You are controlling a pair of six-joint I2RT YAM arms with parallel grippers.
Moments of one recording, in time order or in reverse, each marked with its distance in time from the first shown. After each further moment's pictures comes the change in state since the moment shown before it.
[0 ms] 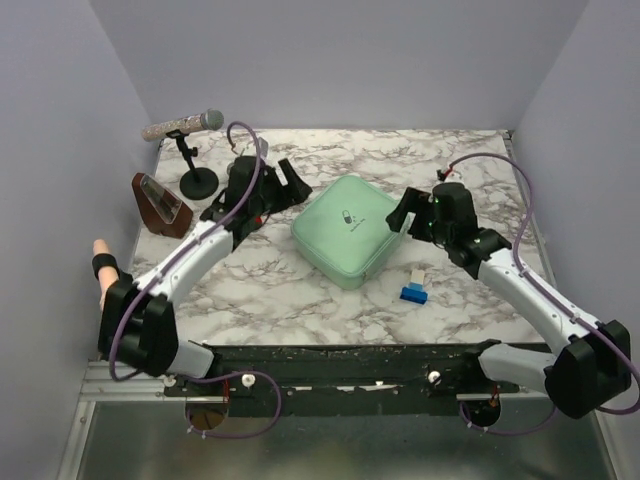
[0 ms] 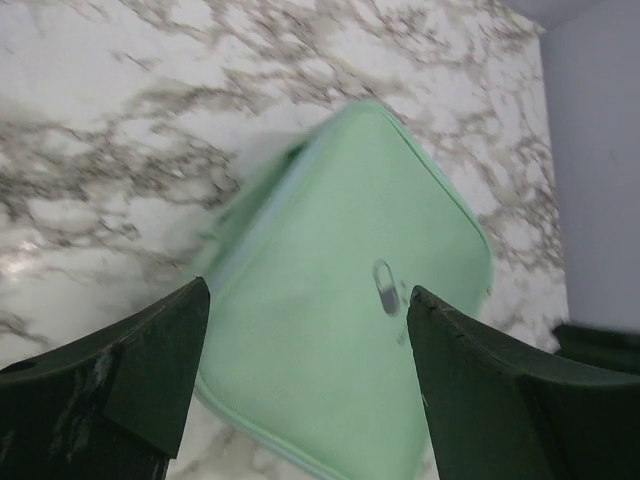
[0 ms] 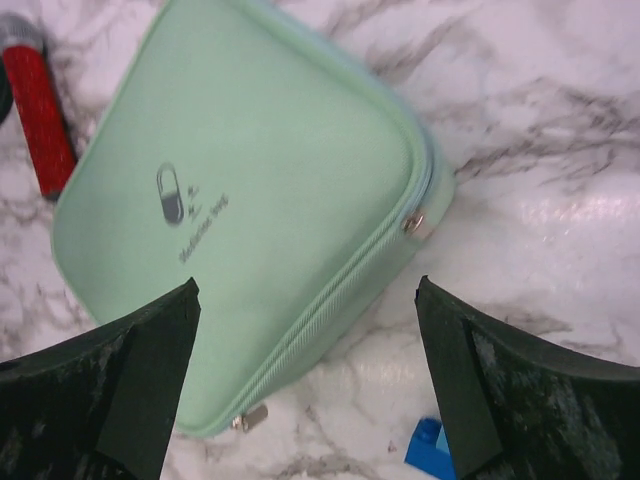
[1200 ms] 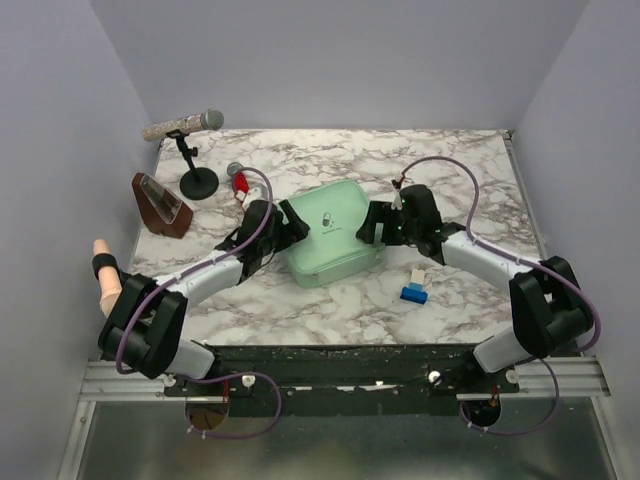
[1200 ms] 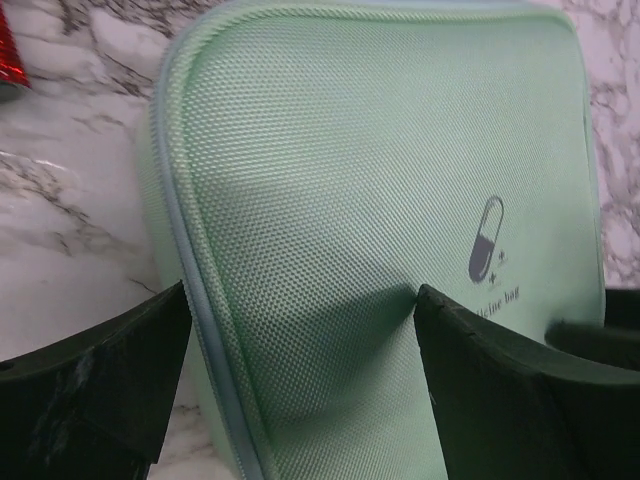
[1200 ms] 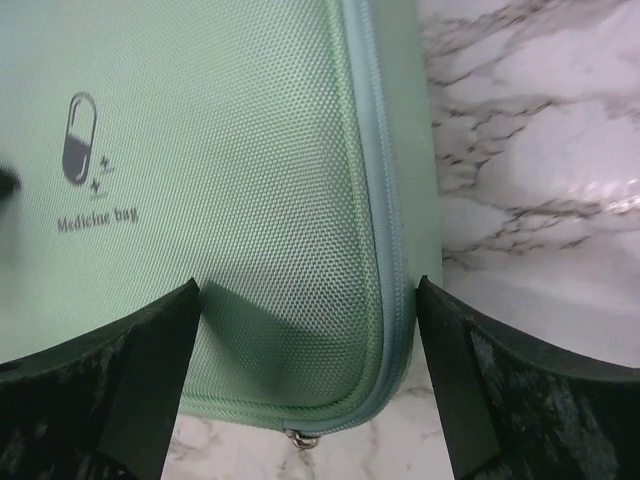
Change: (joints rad) left arm -0.175 -0.124 -0.439 0.233 -0.204 -0.169; right arm -0.011 0.389 0.053 0.256 -0.233 -0.112
